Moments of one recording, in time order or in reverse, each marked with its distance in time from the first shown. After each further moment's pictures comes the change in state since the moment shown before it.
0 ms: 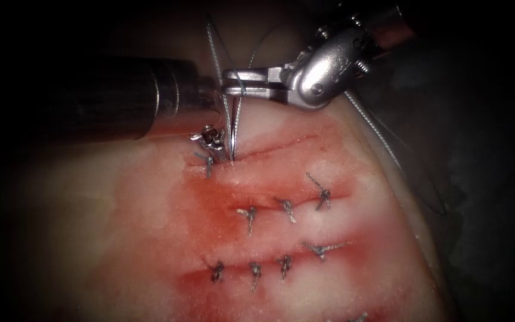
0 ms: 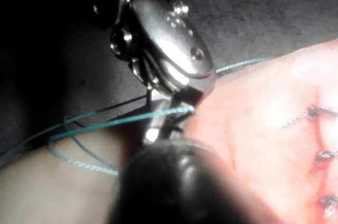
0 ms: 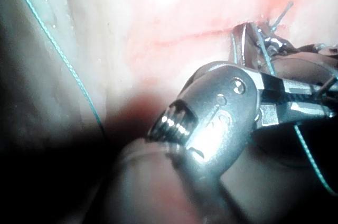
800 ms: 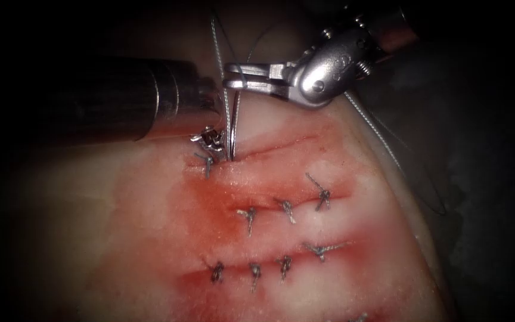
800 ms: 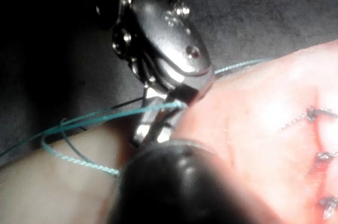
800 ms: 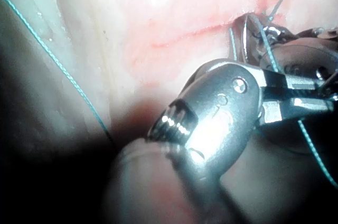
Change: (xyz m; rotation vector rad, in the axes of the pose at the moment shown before) right arm 0.000 0.000 0.000 0.050 0.035 0.078; left arm 0.000 0.000 0.000 0.001 0.003 -0.003
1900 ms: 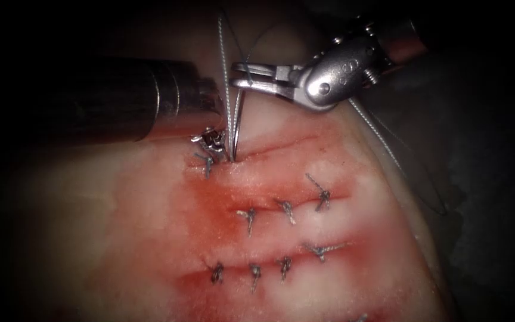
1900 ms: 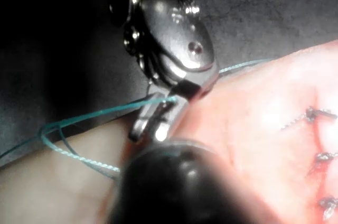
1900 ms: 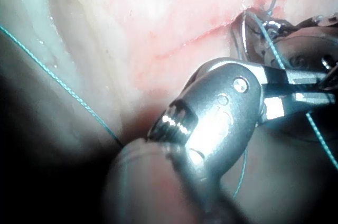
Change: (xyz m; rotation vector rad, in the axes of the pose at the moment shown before) right arm 0.000 0.000 0.000 0.125 0.096 0.086; left arm 0.000 0.000 0.000 0.000 0.003 0.003
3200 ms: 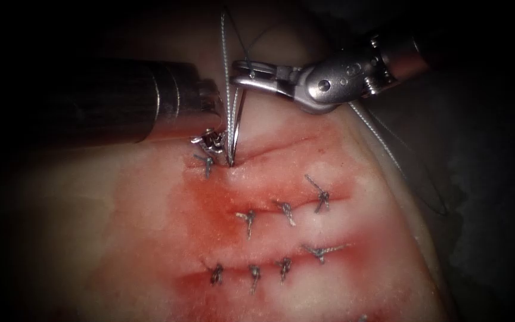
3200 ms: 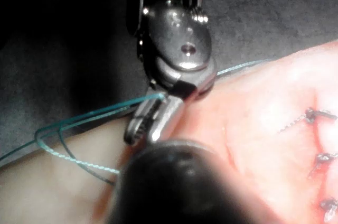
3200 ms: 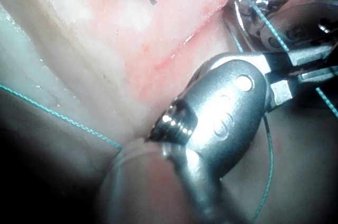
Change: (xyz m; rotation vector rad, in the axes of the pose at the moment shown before) right arm 0.000 0.000 0.000 0.028 -0.012 0.189; left arm 0.000 0.000 0.000 0.001 0.004 -0.001
